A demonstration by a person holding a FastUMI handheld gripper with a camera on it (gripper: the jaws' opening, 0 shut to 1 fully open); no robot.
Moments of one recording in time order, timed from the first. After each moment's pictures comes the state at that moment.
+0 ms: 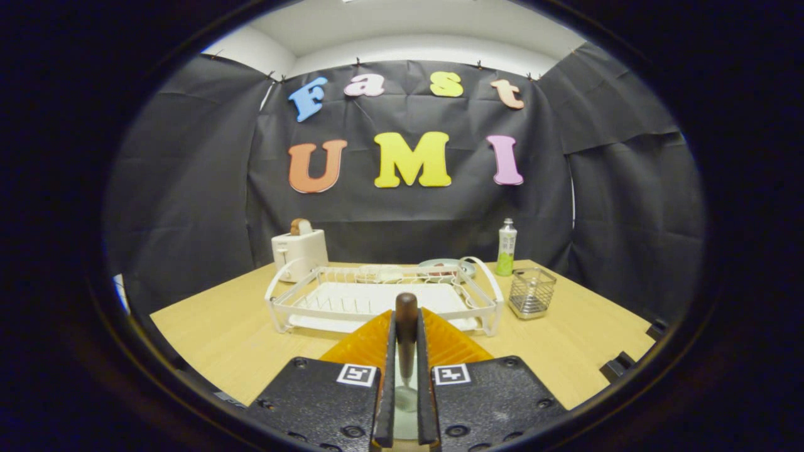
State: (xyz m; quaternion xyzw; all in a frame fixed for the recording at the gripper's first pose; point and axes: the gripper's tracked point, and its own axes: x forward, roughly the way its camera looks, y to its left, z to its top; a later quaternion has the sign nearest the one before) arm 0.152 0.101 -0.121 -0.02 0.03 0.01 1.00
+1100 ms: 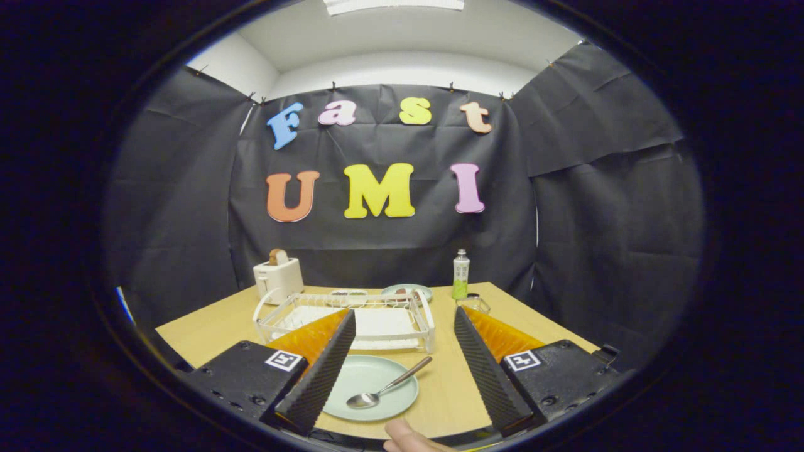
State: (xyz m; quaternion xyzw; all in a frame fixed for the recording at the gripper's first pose) arm 0.056 0.022 -0.035 -0.01 -0.02 -0.03 1.00
